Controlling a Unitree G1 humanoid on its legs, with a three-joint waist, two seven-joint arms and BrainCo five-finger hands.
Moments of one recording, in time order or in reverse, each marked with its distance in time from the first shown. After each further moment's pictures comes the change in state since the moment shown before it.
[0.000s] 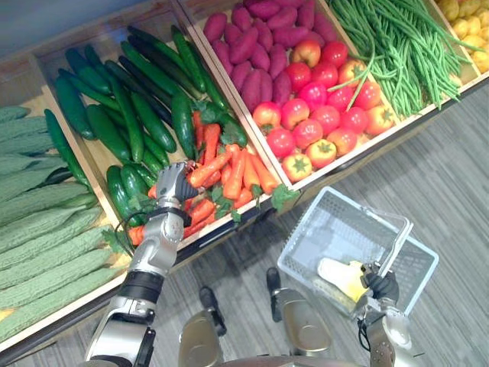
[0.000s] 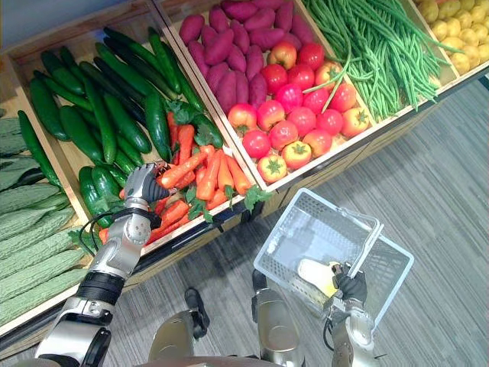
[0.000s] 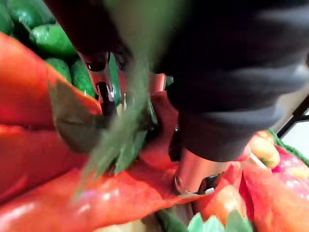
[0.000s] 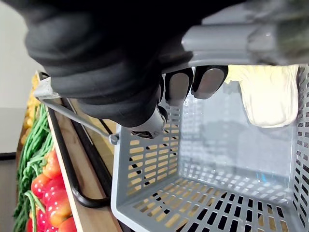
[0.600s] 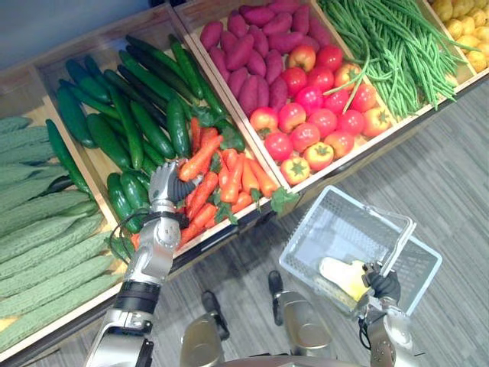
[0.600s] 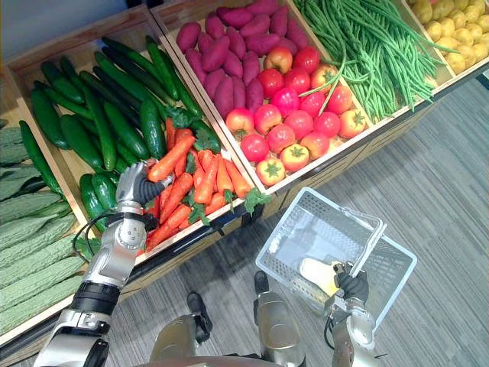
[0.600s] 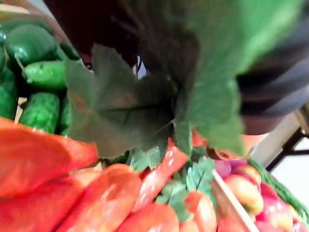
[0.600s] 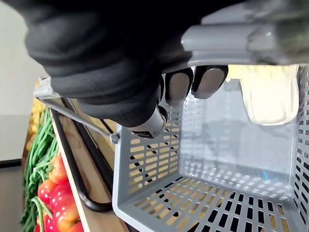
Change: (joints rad) left arm 0.149 -0.059 0.101 -0.302 -0.058 -0.003 0.103; right arm 0.000 0.004 -0.021 0.024 0.003 -0.001 0.000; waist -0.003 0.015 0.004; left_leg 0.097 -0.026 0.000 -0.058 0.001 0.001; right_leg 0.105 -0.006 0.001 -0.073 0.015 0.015
